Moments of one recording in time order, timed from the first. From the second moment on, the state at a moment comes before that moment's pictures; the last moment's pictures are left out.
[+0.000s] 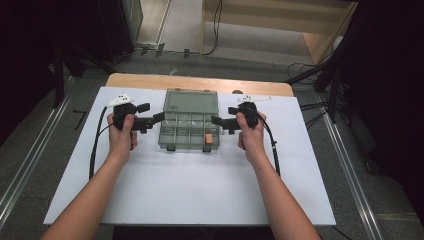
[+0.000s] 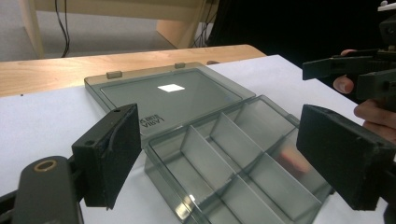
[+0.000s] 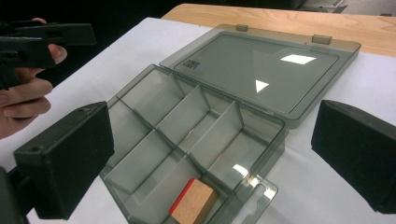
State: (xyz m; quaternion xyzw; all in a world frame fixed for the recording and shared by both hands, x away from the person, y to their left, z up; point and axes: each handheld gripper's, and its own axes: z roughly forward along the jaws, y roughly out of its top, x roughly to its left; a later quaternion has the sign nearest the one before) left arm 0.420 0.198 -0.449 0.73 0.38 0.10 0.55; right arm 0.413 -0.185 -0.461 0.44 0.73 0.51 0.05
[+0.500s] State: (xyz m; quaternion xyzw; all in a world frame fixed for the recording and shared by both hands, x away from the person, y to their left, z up) left arm 0.451 0.192 -0.448 0.73 0.39 0.10 0.55; right arm 0.434 -0.183 -0.461 0.44 0.73 0.52 0.04
